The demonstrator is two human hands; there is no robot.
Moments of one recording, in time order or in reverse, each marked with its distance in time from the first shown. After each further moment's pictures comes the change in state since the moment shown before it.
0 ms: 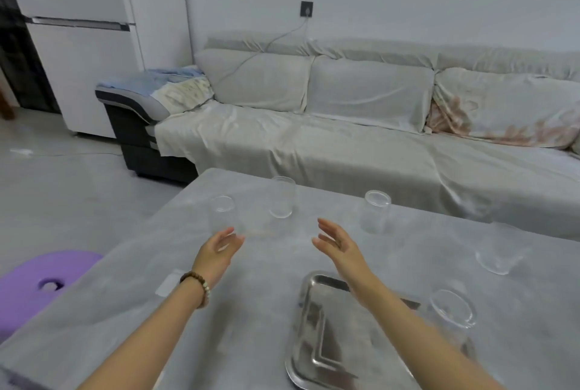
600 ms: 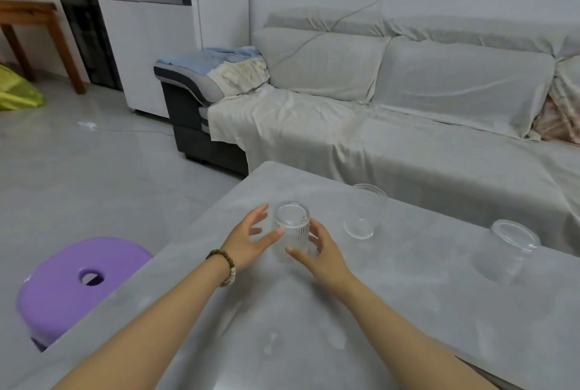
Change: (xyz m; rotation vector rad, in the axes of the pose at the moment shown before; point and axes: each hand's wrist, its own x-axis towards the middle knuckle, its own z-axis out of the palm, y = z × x) left_hand 0.149 -0.039 -0.080 0.230 -0.073 0.123; right_hand 0.157 0.069 0.173 -0.142 -0.201 -0.035
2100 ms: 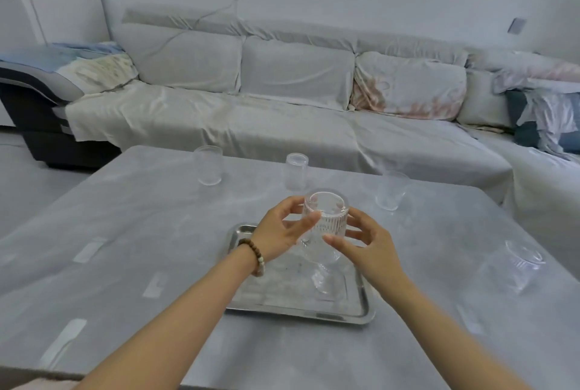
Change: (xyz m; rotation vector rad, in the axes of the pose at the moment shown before) left_hand -0.256 0.169 0.254 -0.239 -0.566 0.260; right_hand -0.384 -0.057 -0.233 -0.122 0.550 -0.061
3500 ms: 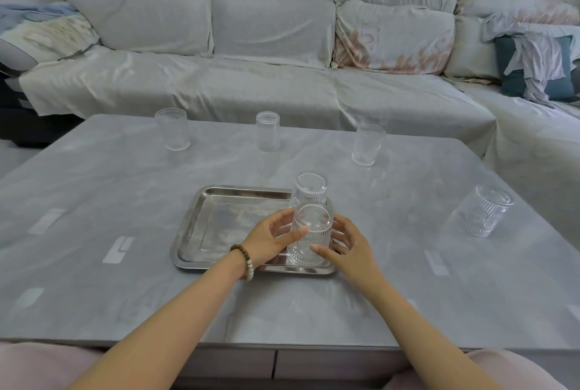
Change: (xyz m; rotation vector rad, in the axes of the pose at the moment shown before) left_hand -0.011 -0.092 0.066 -0.076 -0.084 -0.200; right_hand -0.043 0.125 -0.025 0.117 -0.052 0.133
